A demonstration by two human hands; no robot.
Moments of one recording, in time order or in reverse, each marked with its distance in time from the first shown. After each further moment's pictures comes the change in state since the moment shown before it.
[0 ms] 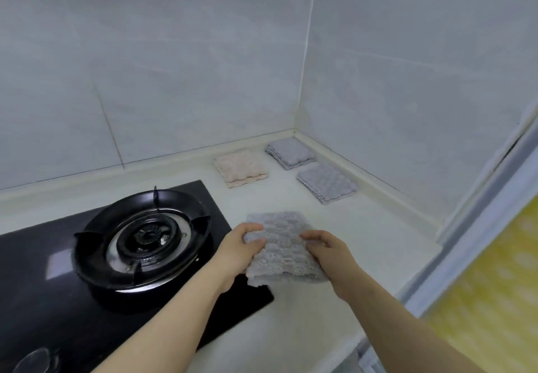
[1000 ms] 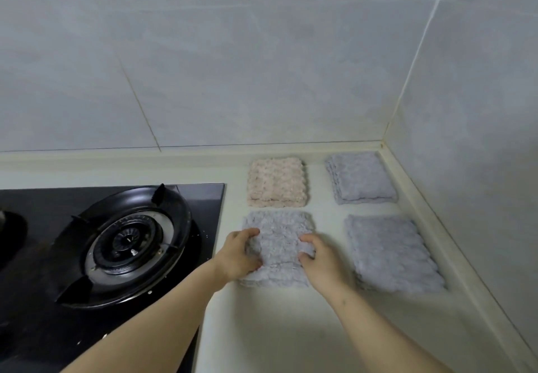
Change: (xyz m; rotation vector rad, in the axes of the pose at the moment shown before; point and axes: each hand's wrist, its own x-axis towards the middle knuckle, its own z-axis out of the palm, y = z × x) left_hand 0.172 0.001 0.031 0.357 0.361 -0.290; right_hand 0.262 0.001 0.006 -0.664 -0.484 -0.195
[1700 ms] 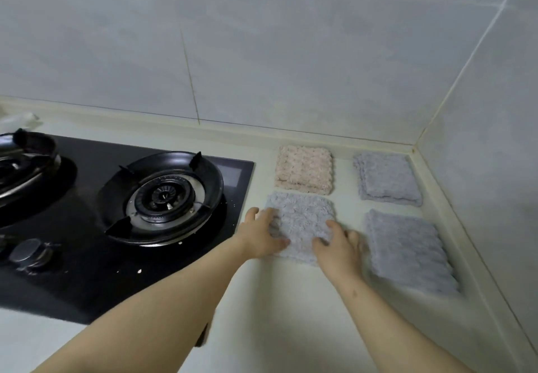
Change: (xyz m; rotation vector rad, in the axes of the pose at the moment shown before) left_hand -0.028 -0.002 0.005 0.180 0.088 -0.040; right_hand -0.034 -0.022 0.000 -0.150 0.117 -0.009
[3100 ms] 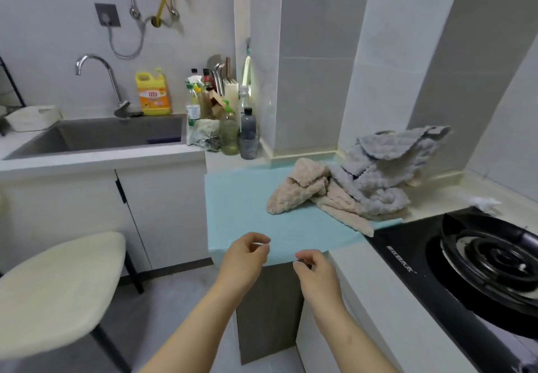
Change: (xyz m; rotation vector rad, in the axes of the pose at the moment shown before) left_hand -0.469 -0.535 -0.311 -0.804 1.297 -0.588; right_hand -0.469 -0.461 0.460 0.274 -0.999 -0.729
